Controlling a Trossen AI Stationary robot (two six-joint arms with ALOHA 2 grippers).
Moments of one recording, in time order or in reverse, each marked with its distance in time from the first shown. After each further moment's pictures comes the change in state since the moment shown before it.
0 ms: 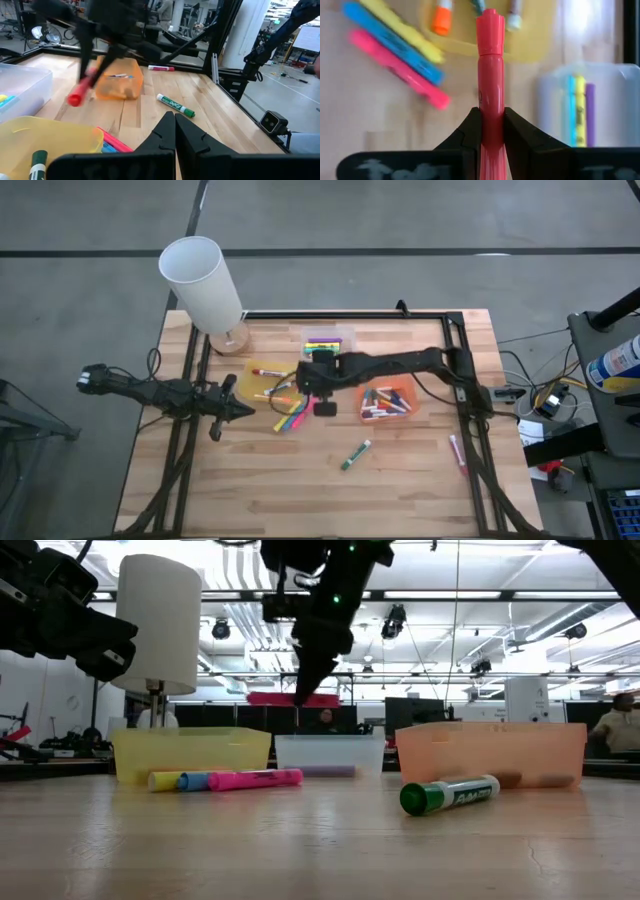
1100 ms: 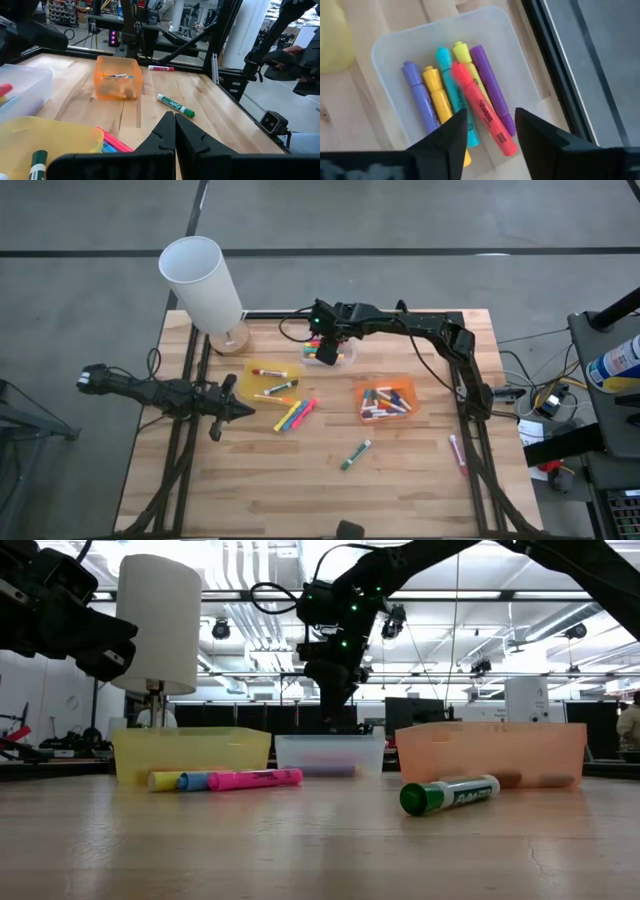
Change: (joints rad) left arm 0.000 0.000 0.000 0.000 0.000 0.000; right arm -0.349 0.016 0.017 0.027 -0.017 0.059
